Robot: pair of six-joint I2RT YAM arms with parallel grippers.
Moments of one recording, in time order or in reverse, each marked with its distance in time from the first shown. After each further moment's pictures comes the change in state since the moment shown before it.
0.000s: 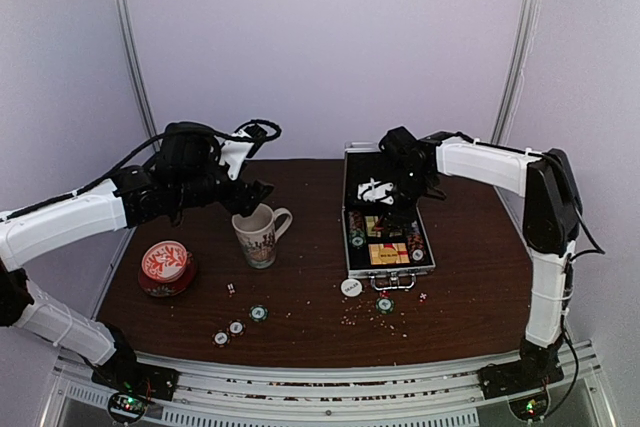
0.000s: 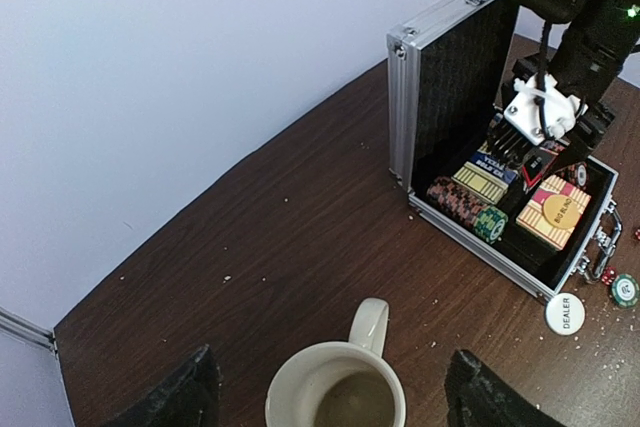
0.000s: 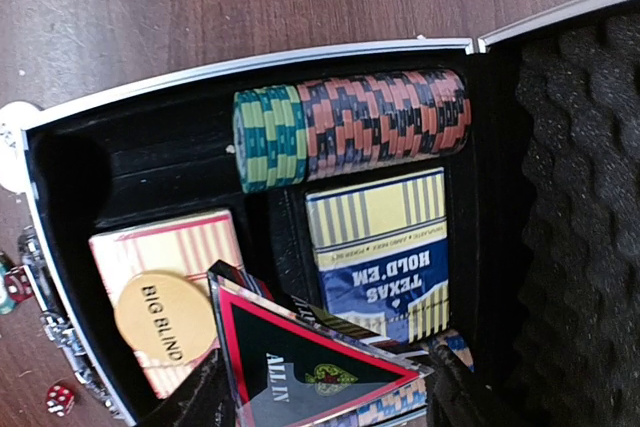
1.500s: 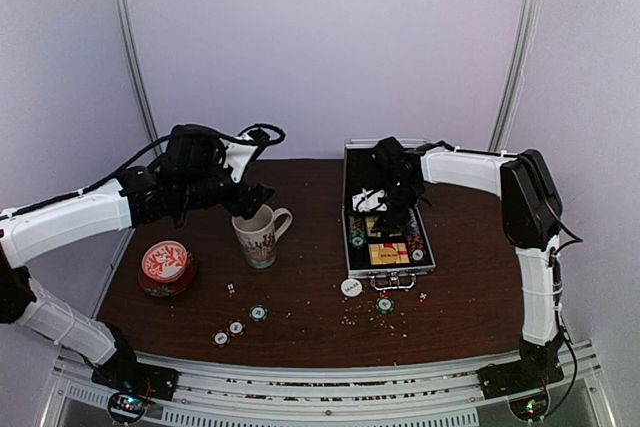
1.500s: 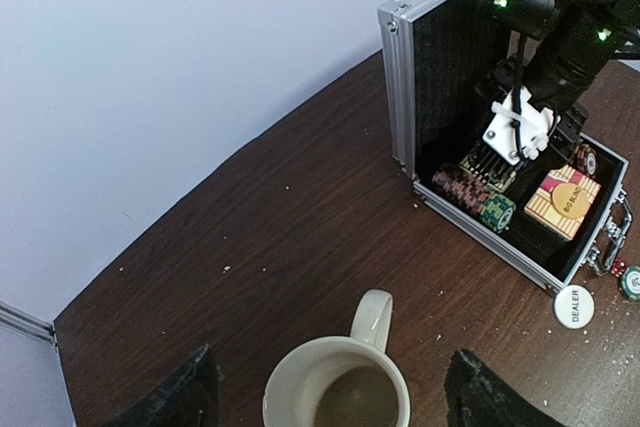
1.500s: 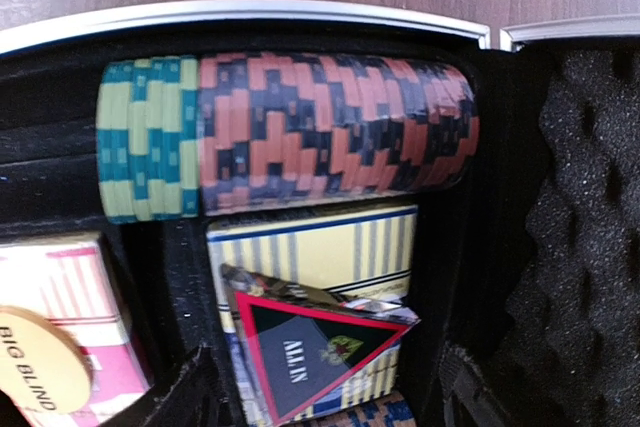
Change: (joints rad) left arm -0.002 0.025 0.000 -0.004 -0.018 0.001; right arm -0.016 0.142 0.045 0.121 0.105 -0.173
